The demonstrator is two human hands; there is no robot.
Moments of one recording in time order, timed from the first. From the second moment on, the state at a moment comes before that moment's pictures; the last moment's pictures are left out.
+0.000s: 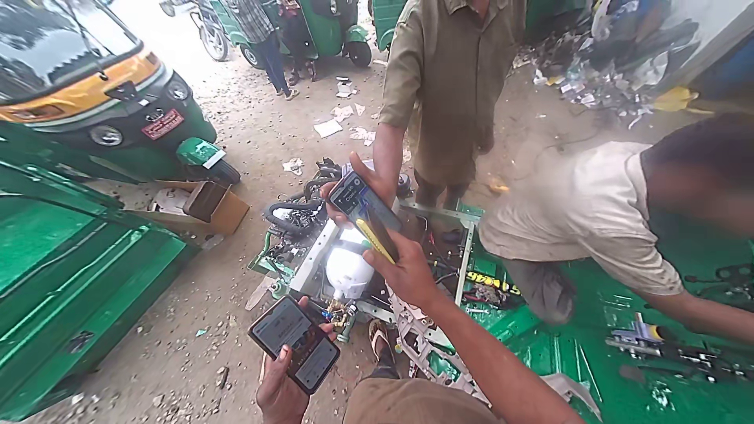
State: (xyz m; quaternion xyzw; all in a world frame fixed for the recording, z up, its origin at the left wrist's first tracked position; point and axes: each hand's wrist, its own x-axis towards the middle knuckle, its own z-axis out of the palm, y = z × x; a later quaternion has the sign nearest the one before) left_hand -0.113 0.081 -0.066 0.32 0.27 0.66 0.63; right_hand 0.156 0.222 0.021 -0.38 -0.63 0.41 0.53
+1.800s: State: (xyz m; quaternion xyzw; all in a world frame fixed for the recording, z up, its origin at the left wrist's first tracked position) left_hand -0.078 0.066 -0.070 0.38 0.18 0.65 0.63; right_hand 0.360 0.306 0.392 -0.47 -0.52 0.26 0.67
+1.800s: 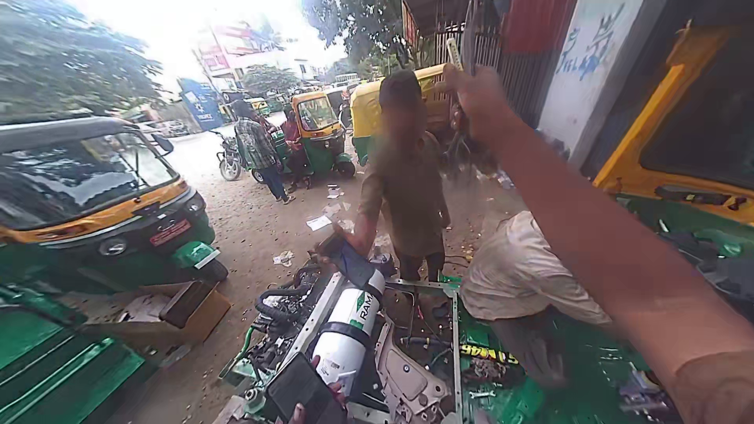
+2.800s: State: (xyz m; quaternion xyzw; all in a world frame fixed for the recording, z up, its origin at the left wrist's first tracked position) left_hand -0.079 0.049 -0.071 0.38 0.20 0.63 0.65; right_hand 0.304 0.263 0.388 -0.30 -0.66 0.14 0.68
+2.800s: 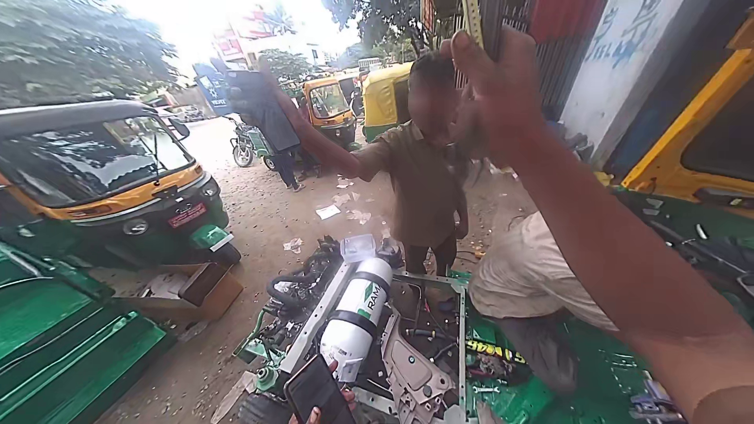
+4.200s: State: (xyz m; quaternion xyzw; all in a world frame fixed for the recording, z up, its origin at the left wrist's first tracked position) left_hand -0.039 0.042 -0.043 0.31 0.23 0.60 0.70; right_hand 0.327 -0.001 -0.048 -0.58 -0.47 0.49 0.45
